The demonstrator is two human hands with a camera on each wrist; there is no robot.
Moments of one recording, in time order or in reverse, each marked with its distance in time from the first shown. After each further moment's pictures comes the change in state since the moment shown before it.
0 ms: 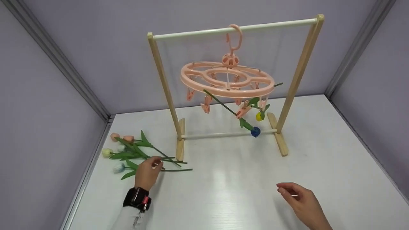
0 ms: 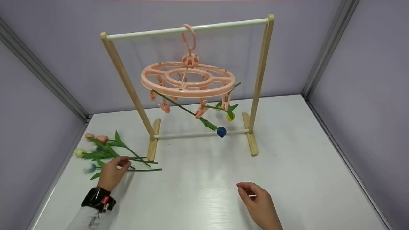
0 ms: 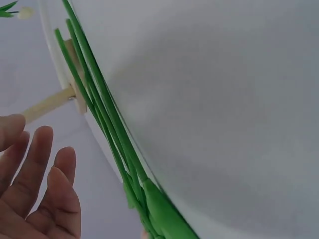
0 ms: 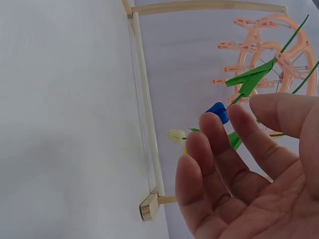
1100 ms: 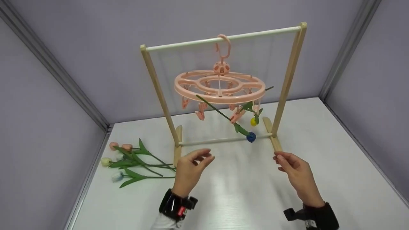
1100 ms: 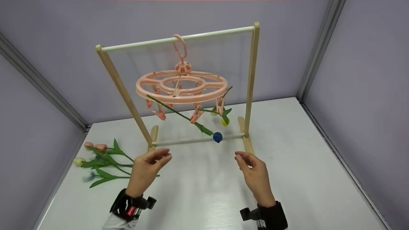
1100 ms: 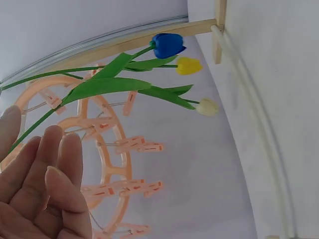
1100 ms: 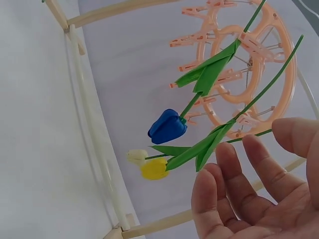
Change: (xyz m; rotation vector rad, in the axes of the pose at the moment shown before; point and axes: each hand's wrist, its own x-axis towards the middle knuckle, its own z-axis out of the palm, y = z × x) left_hand -0.010 0.199 0.028 -0.432 -0.011 0.235; right_hand 0.063 -0.038 -0.021 0.267 0.087 -0.143
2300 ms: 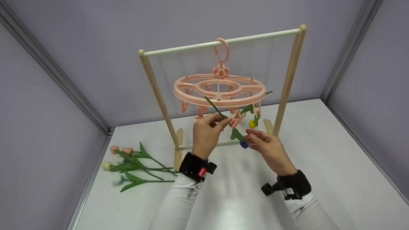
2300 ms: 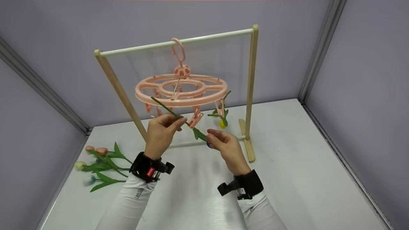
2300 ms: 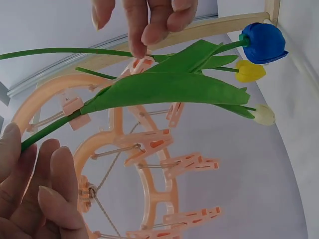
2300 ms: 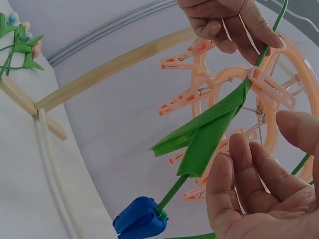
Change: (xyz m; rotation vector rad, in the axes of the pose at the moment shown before) left_hand 0.102 0.060 0.034 -0.074 0.064 0.030; right_hand 0.070 -0.046 0.054 0.418 -0.275 -0.008
